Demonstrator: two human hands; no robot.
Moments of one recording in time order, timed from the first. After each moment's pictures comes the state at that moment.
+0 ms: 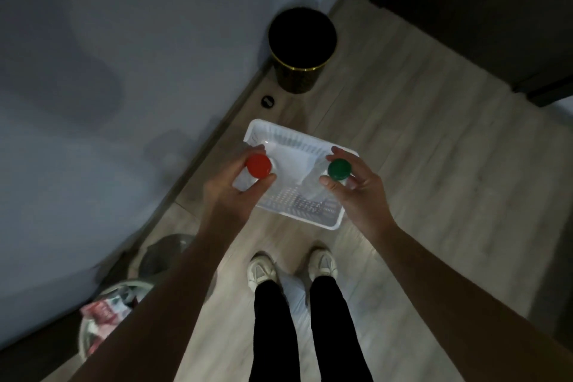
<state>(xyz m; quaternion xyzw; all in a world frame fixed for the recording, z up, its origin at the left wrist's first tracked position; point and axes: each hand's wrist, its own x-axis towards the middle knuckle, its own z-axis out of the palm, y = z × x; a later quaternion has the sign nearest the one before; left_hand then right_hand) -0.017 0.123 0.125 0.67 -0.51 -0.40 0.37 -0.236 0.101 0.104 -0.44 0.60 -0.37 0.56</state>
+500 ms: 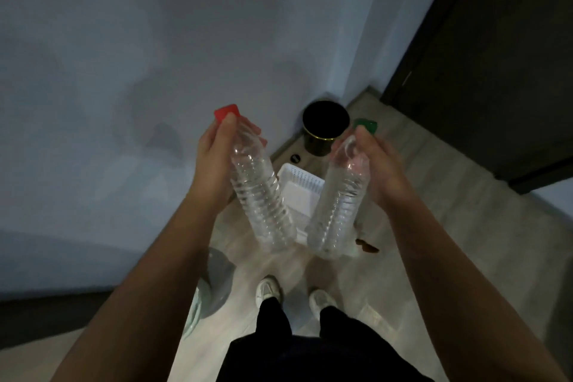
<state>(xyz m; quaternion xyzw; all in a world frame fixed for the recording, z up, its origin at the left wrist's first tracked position) 0.000 0.183 0.407 0.53 -0.32 -0.46 0.63 -0.235 0.125 0.392 -0.49 0.43 -0.39 0.65</state>
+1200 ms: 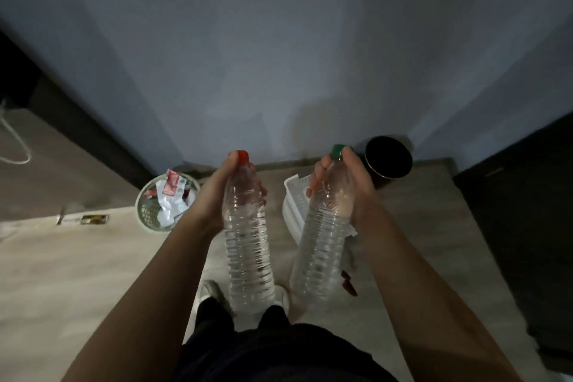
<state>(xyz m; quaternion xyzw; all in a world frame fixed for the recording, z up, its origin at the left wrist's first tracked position) -0.088 0.355 0.360 0.49 -0.03 -0.49 0.72 -0.223 0.165 0.365 -0.37 0.22 -0.08 0.90</state>
